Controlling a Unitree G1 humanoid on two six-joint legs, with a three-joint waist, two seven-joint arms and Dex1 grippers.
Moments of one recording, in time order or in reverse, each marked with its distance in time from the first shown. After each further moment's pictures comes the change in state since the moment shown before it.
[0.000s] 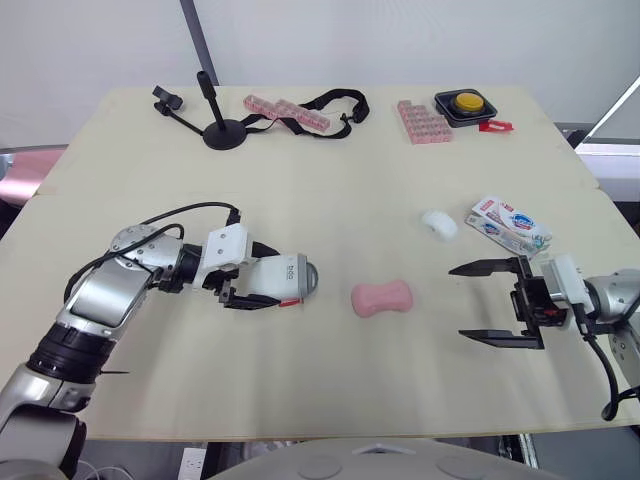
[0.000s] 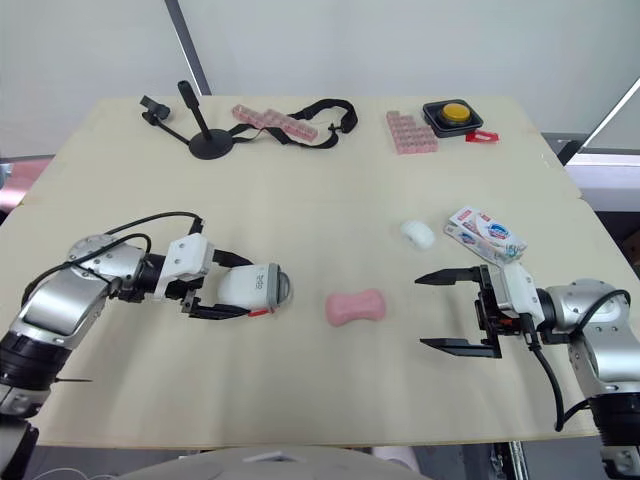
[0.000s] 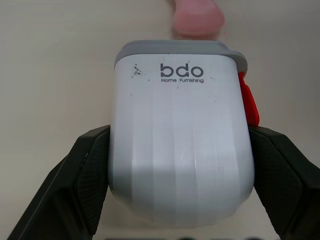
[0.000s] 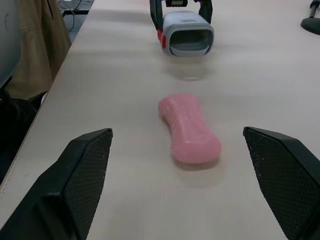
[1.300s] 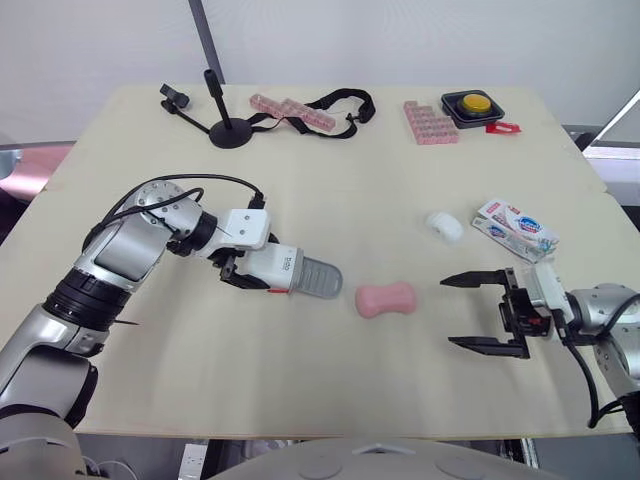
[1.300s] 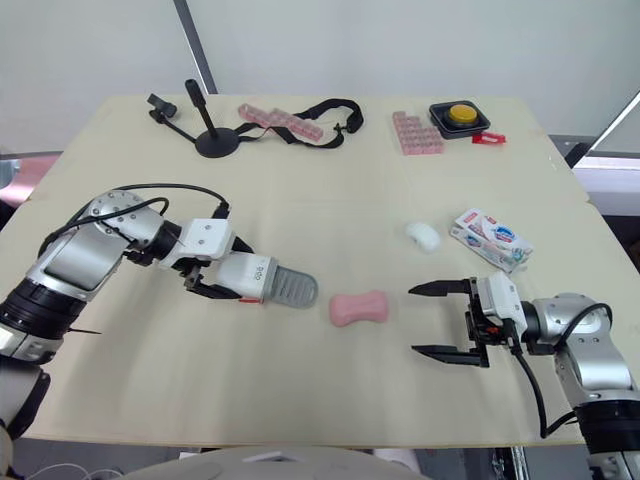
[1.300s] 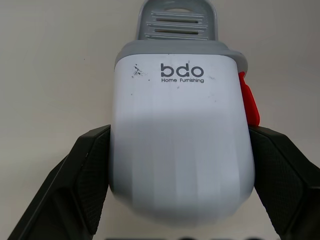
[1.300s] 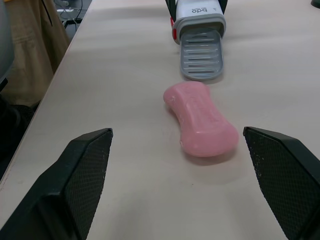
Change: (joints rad) left arm -0.239 0.019 -0.145 0.115 0.178 -0.017 -0.123; right arm 0.048 0.044 0.036 0.040 -0.032 -0.002 -0.024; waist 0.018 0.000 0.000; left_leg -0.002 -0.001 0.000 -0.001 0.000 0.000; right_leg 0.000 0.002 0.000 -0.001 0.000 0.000
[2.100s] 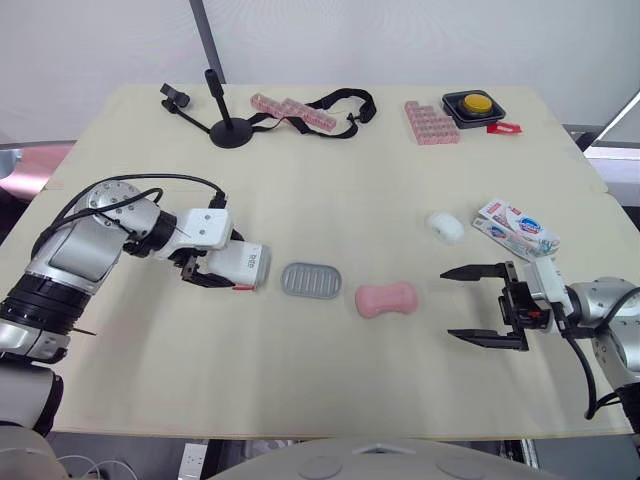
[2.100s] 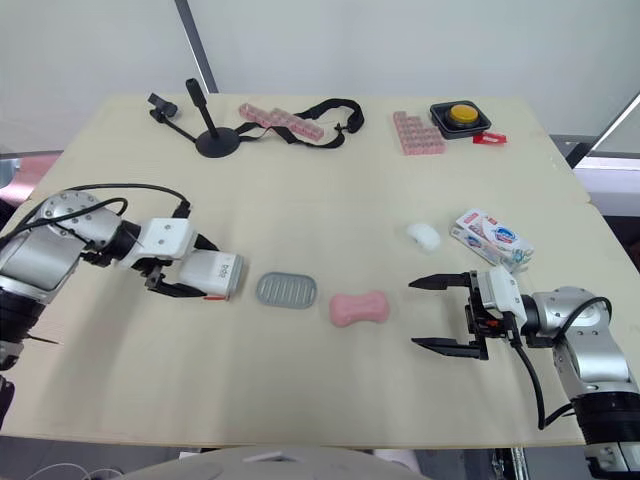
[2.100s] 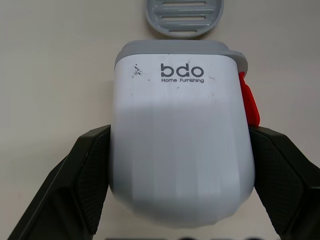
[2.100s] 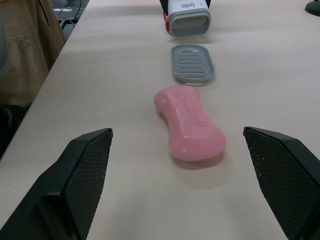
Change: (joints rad) left arm 0.060 0.120 0.072 0.130 -0.018 -0.166 -0.017; right arm -0.041 0.000 0.001 0.021 0.000 0.011 0.005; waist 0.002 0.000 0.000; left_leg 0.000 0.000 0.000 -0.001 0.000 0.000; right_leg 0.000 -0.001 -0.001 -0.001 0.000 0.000
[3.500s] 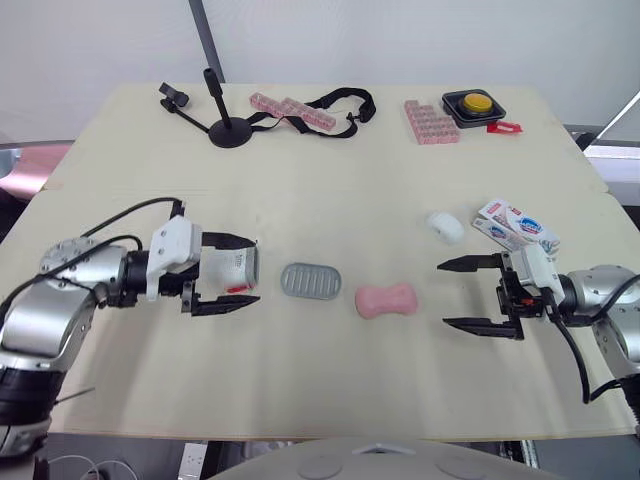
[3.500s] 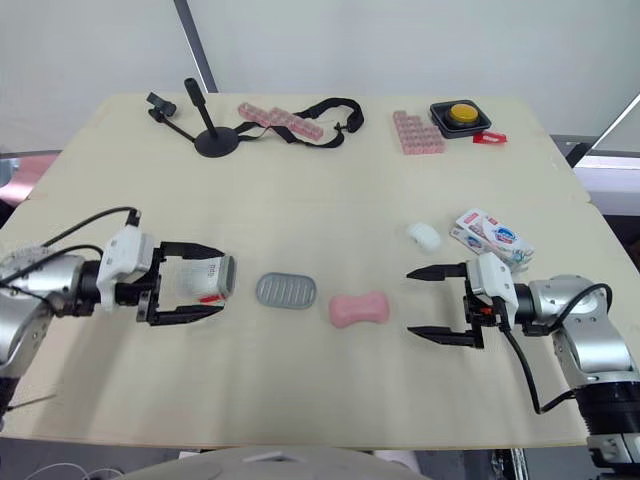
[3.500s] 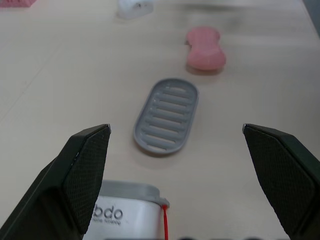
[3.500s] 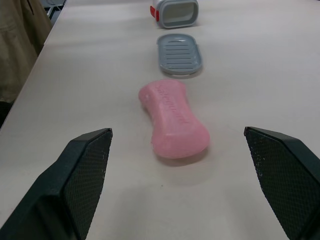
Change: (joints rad) left arm 0.496 -0.107 0.417 -0.389 -0.385 0.163 0.186; right arm -0.038 -0.041 0.016 -0.052 -0.042 0.088 -0.057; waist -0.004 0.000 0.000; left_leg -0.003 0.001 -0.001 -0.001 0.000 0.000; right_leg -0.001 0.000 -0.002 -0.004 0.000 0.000
